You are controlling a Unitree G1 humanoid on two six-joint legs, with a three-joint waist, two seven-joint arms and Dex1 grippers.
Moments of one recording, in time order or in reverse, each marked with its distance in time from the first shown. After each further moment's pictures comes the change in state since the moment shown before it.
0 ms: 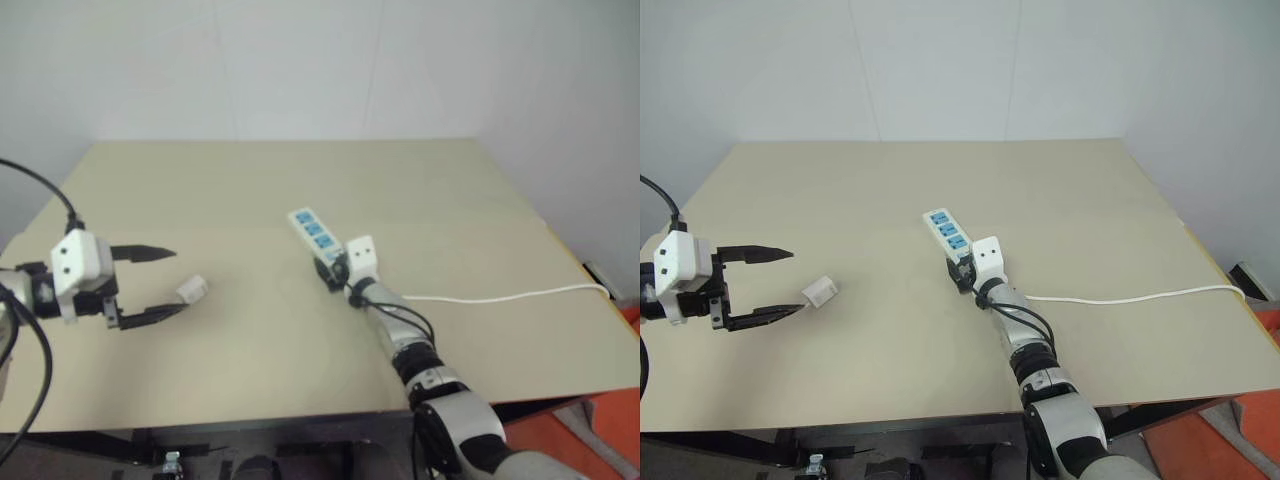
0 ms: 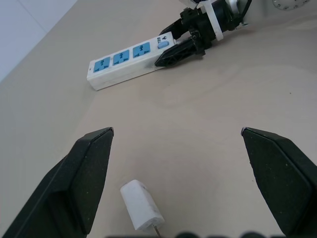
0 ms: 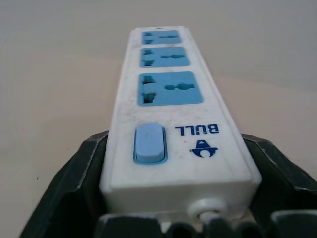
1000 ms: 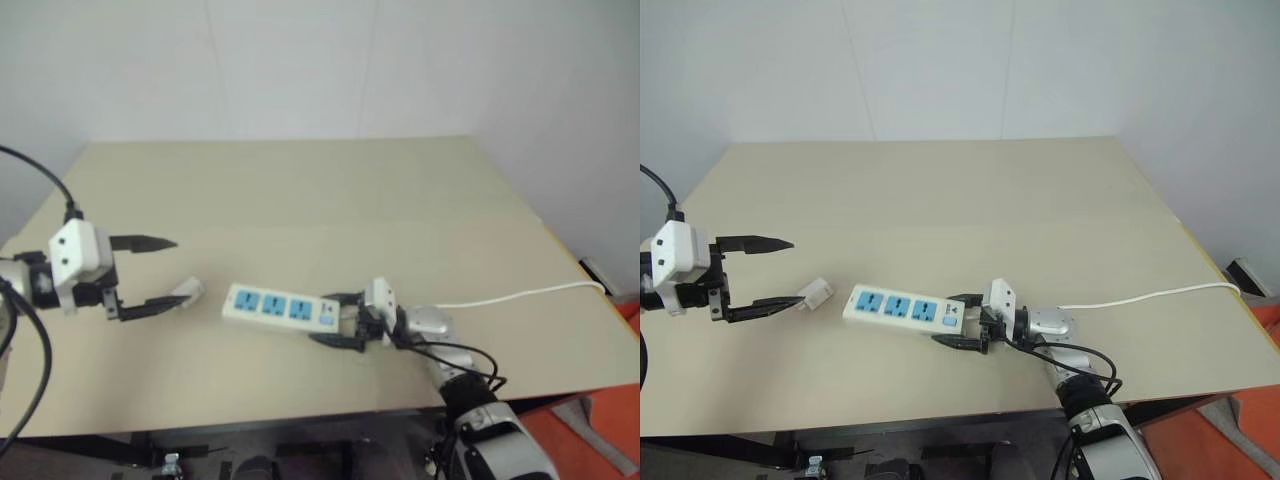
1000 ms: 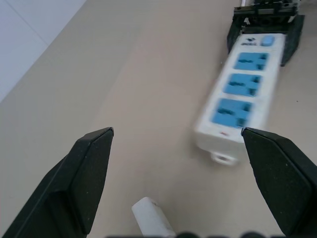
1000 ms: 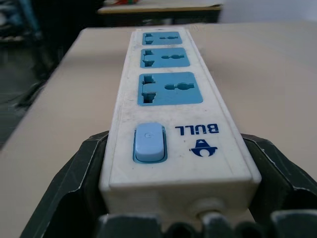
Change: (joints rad) left arm -0.052 0.010 -0.011 0.006 0.001 0.000 -0.009; right arm 0.258 -0.265 0.185 -0.359 0.226 -0.115 1.068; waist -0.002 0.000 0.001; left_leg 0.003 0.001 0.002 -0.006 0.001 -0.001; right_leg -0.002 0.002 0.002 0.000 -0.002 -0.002
